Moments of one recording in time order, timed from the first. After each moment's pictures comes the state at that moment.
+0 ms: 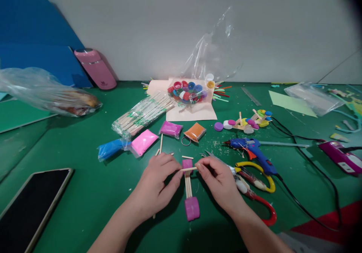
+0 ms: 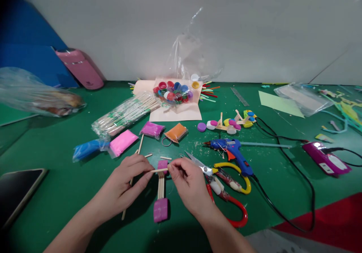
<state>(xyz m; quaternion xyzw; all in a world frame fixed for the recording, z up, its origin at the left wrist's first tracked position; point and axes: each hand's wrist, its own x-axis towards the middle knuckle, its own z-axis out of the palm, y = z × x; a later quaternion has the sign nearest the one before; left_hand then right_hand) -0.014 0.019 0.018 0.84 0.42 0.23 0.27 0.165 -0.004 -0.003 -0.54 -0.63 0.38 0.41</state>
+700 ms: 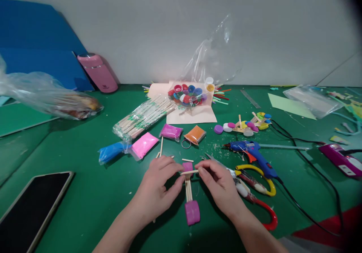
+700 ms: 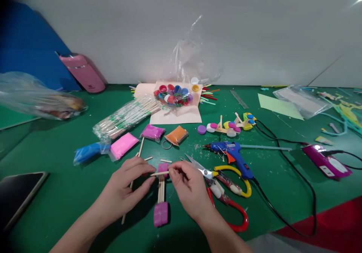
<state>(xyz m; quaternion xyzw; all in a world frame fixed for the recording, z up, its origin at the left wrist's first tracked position) -0.011 0.018 0.014 0.83 0.41 0.30 0.24 0.164 -0.006 -0.004 -0.53 -0.60 0.42 0.43</state>
